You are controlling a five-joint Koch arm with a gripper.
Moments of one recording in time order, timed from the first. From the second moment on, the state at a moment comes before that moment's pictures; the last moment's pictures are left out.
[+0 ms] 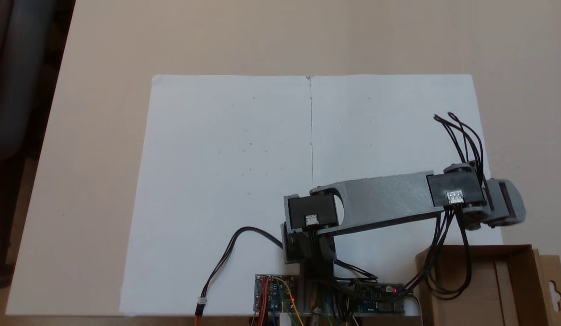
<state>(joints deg) 85.3 100.8 90.0 34.6 -2.1</state>
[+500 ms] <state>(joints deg) 102.6 88.1 78.8 44.4 -9.1</state>
